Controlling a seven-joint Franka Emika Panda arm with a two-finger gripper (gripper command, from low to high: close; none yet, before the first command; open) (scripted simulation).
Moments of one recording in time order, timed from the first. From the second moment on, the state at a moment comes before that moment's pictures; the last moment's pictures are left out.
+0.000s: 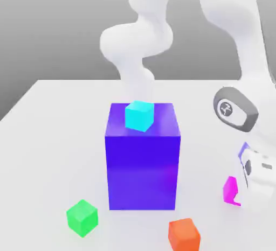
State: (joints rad) arm 0.67 0.38 -0.02 -2.43 -0.14 2.59 0.13
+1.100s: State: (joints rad) arm 0.61 0.26 -0.19 -2.30 -0.05 2.63 0.42
